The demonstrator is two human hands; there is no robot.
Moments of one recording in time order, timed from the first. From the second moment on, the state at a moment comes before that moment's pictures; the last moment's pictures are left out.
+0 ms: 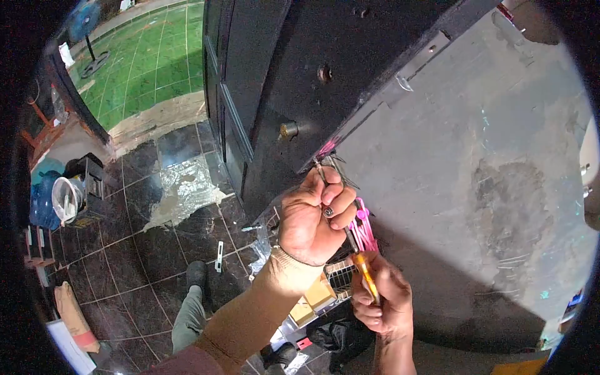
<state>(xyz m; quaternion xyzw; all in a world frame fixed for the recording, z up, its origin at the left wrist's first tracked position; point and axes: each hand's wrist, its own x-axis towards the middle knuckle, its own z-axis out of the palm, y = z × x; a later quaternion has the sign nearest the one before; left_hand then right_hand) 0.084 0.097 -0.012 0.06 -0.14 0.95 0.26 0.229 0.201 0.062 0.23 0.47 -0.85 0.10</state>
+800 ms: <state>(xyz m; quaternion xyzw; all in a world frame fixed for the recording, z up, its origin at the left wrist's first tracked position) 0.080 0.095 -0.007 0.09 -0.22 0.93 0.27 0.231 0.172 0.055 0.08 0.94 -0.25 -0.22</state>
